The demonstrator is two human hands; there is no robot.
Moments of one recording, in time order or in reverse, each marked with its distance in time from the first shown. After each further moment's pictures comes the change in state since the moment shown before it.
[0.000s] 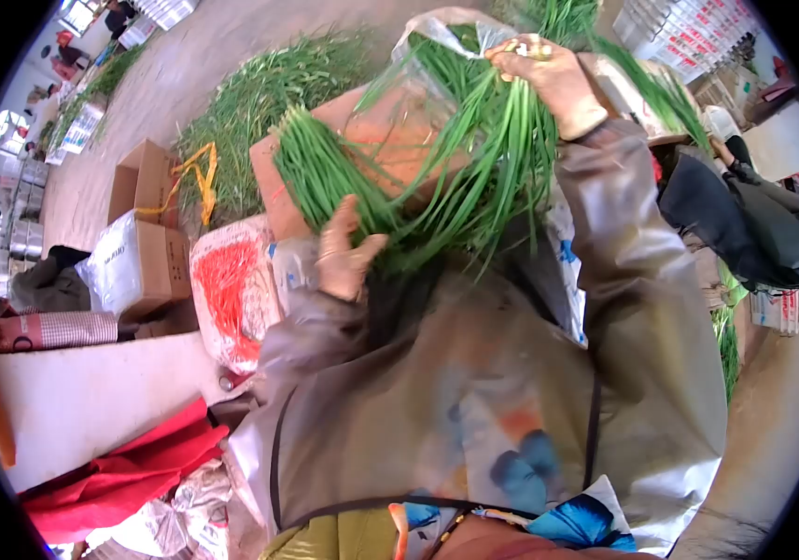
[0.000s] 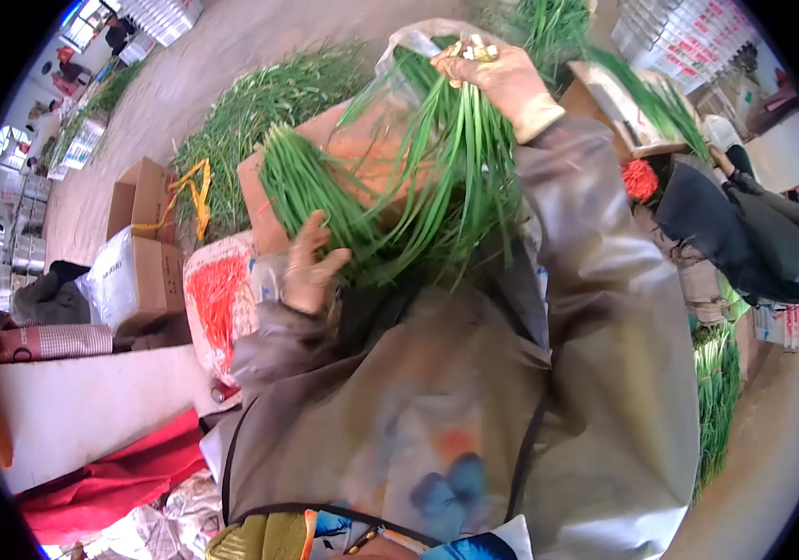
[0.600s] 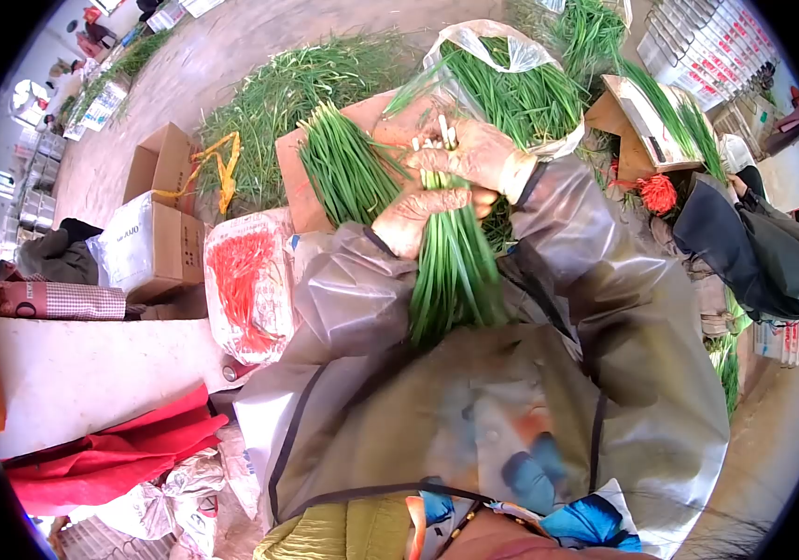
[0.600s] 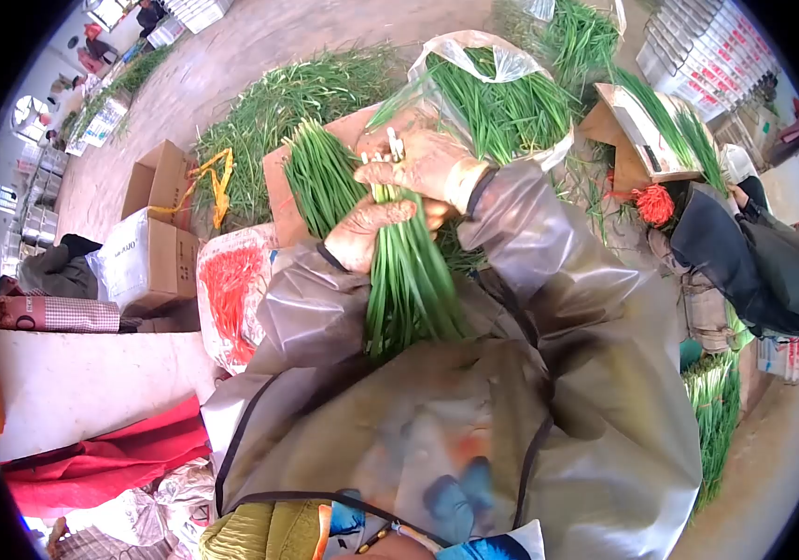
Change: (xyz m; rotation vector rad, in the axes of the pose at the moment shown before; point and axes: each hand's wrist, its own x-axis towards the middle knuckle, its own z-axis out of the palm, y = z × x) left_hand 0.061 0.069 0.037 -1.017 -0.722 -0.591; right_hand -0.030 -0.005 0.115 -0.479 -0.437 0.164
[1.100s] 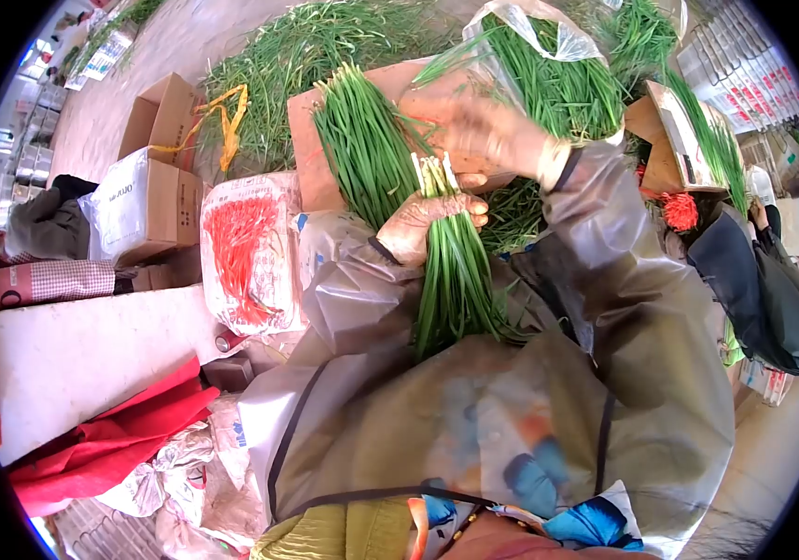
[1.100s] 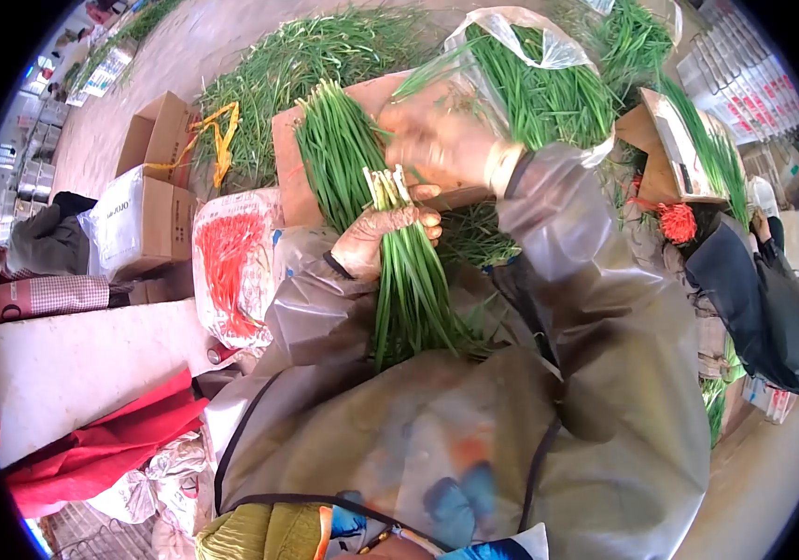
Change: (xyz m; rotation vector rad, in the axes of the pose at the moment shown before) left_hand -0.016 -0.010 -0.051 -0.134 0.154 0.123; right_hand 0.068 0.072 0.034 0.554 -0.239 -0.125
